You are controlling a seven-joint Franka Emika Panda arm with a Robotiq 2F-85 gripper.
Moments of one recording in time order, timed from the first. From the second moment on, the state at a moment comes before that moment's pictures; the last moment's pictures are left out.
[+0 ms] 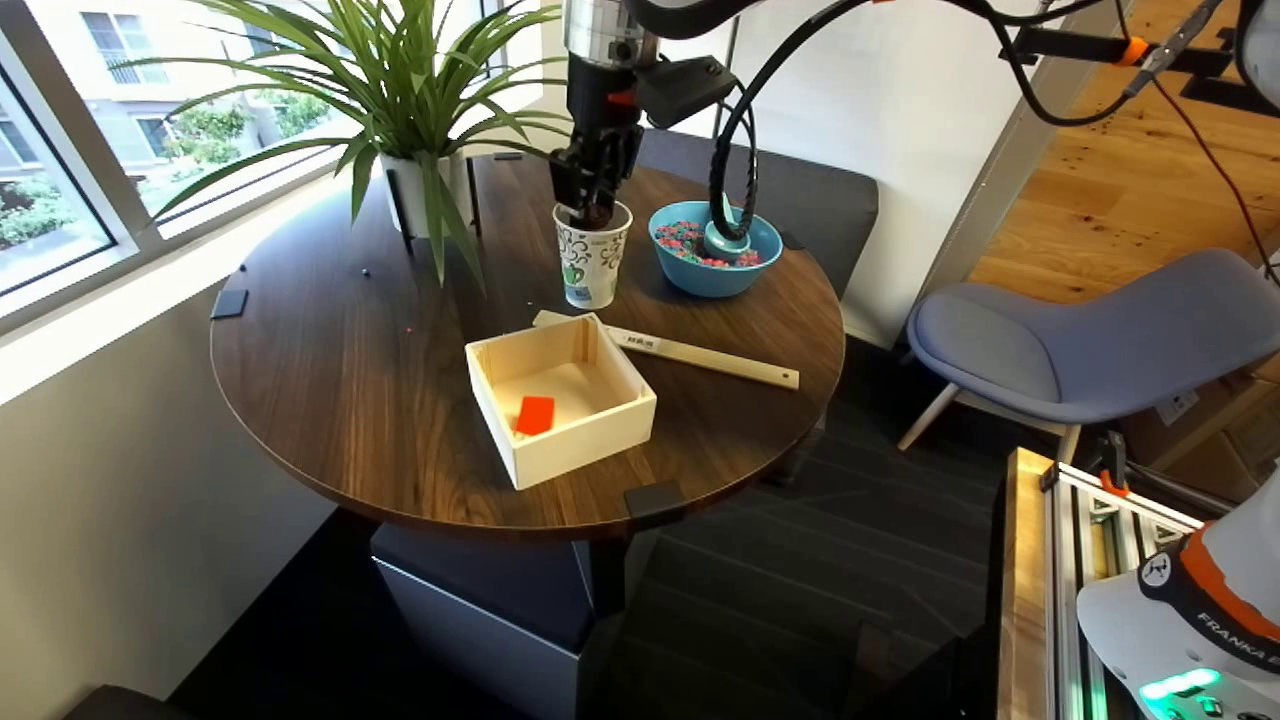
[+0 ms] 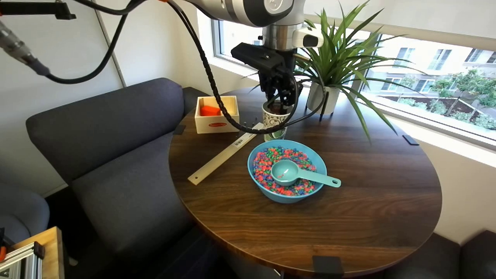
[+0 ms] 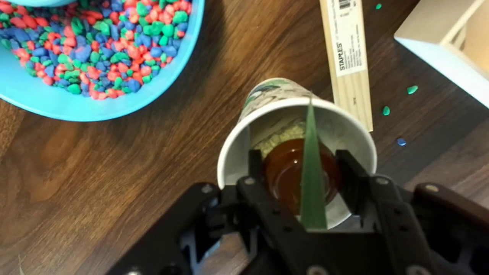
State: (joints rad) arm 0.06 0.51 0.04 -1.28 -0.06 1.89 0.08
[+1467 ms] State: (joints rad) arm 0.12 0.22 0.04 -1.34 -0.25 1.82 0.20
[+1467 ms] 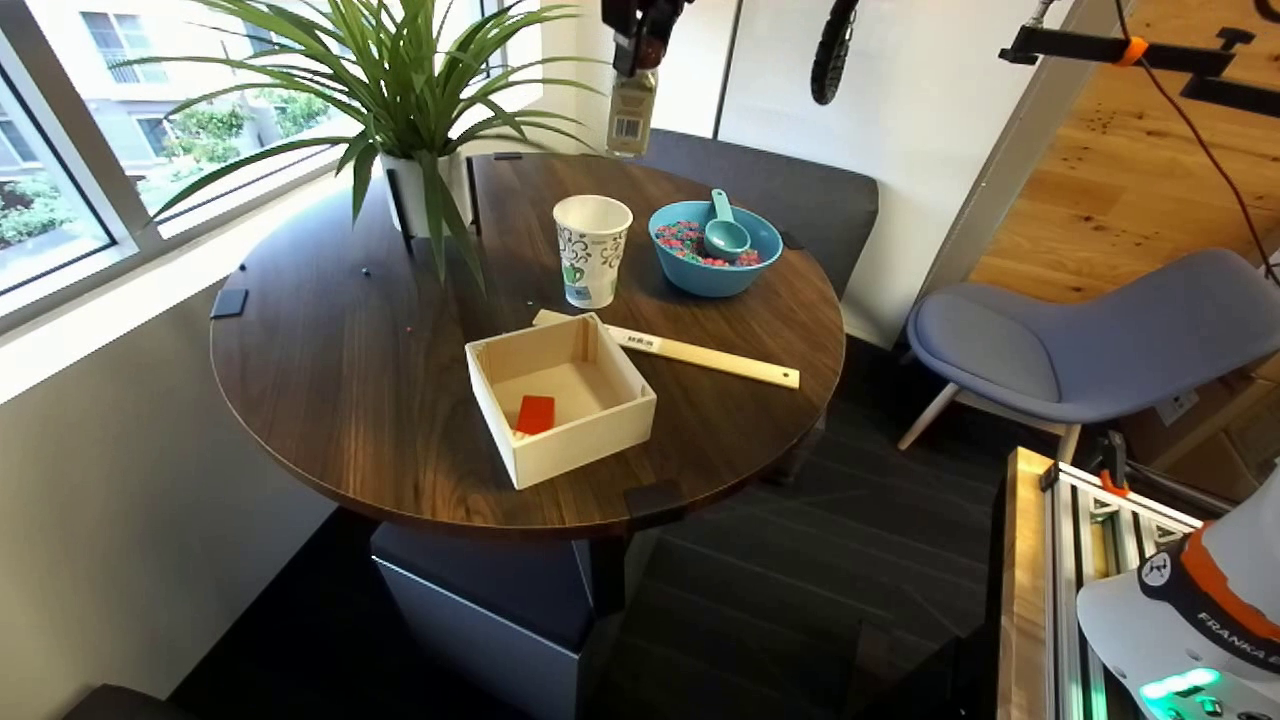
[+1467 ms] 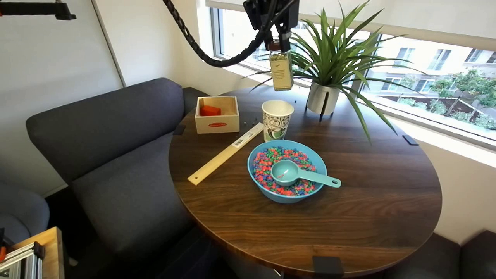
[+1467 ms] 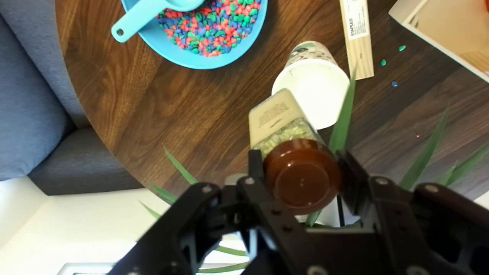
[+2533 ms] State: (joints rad) arm -0.01 0.05 -0.05 -1.70 -0.12 2.14 0.36
